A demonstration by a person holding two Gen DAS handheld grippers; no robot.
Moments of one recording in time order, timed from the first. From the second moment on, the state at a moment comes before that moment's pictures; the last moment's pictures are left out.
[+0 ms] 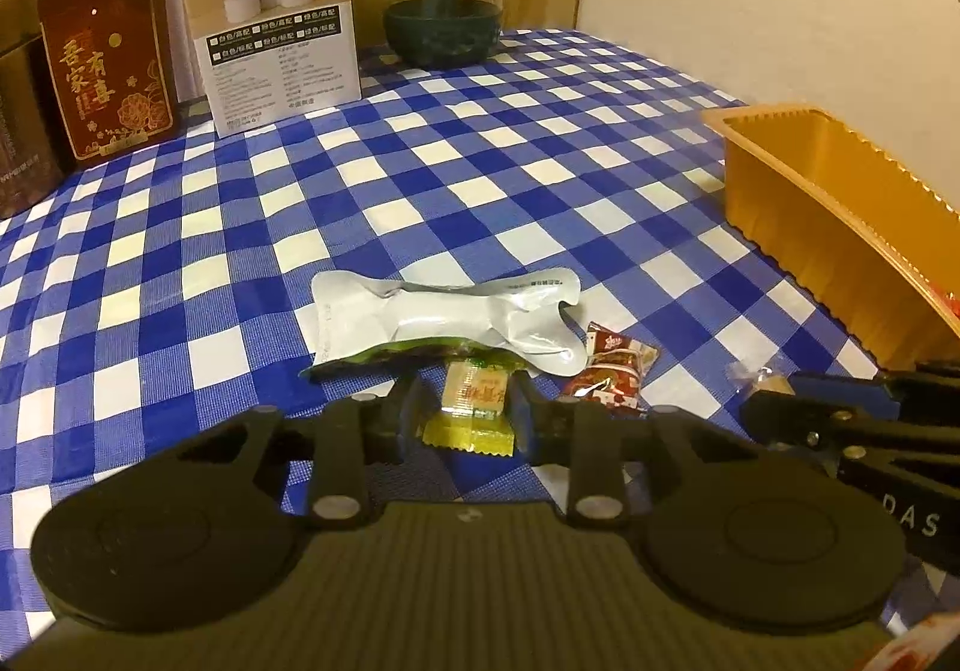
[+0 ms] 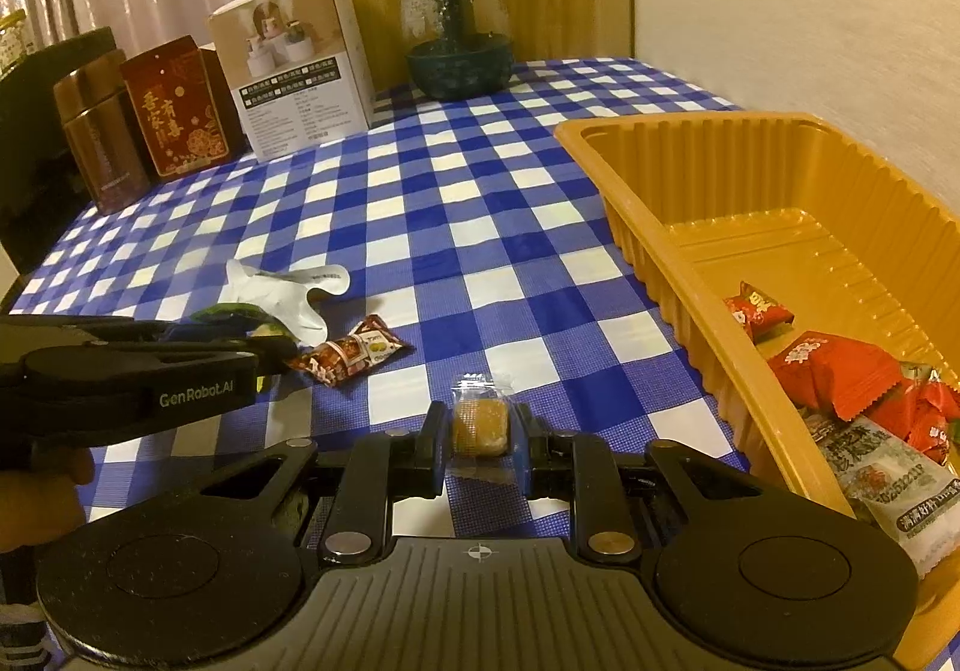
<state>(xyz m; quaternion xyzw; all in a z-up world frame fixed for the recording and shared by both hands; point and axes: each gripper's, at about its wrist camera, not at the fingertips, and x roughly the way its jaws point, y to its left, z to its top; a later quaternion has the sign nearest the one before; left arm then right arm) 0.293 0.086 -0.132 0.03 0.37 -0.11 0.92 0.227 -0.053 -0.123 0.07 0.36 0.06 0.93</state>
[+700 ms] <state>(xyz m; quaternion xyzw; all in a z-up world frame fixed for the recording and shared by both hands) 0.239 0.088 -0.115 -0.05 0.41 -0.04 0.91 0.208 -0.056 -0.110 0.05 0.36 0.09 0.93</state>
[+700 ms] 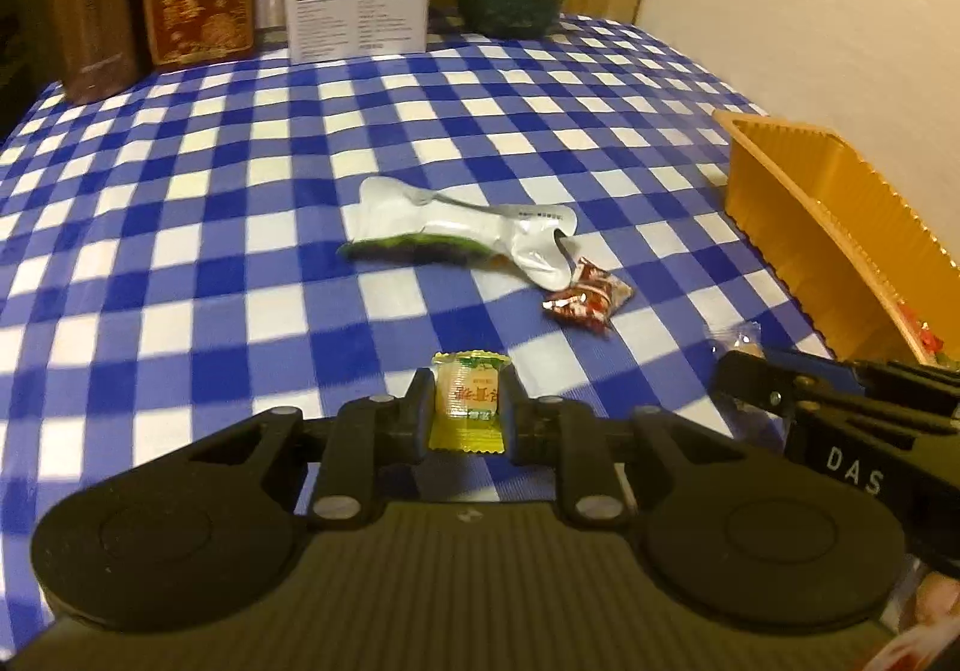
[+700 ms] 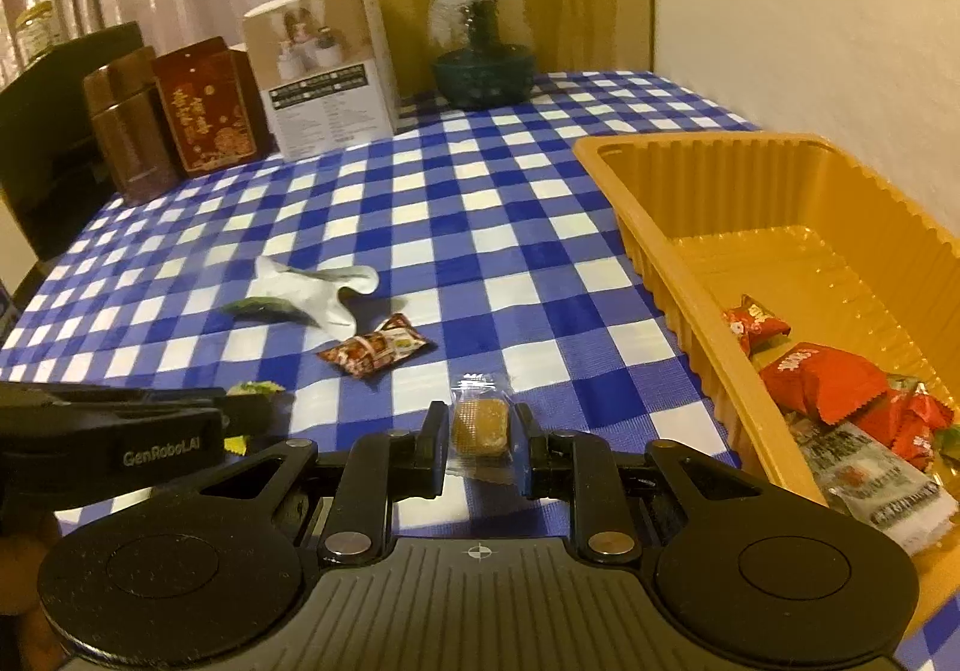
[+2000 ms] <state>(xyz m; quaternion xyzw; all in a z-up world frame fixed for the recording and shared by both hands) 0.063 0.040 -0.023 -0.09 0.37 0.02 0.92 0.070 -0.112 -0.025 0.07 0.34 0.14 0.93</state>
